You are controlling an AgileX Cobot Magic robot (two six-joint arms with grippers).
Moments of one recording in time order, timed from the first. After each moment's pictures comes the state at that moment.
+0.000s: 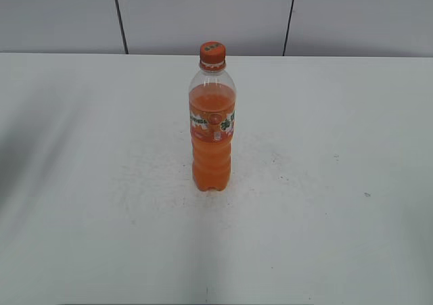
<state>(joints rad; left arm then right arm) -0.04 1.09 -0.71 -0.13 0.25 0.15 0.01 -0.01 -0.44 0.01 1.02 -0.15</state>
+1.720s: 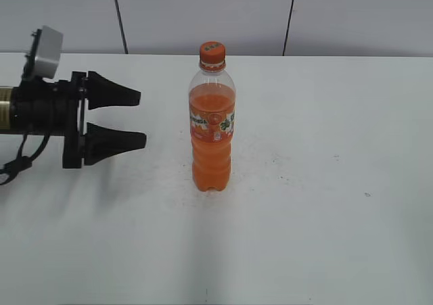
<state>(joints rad) 0.05 1.91 -0.84 1.54 -1.20 -0.61 0.01 -0.01 -0.44 0.01 1.02 -0.15</state>
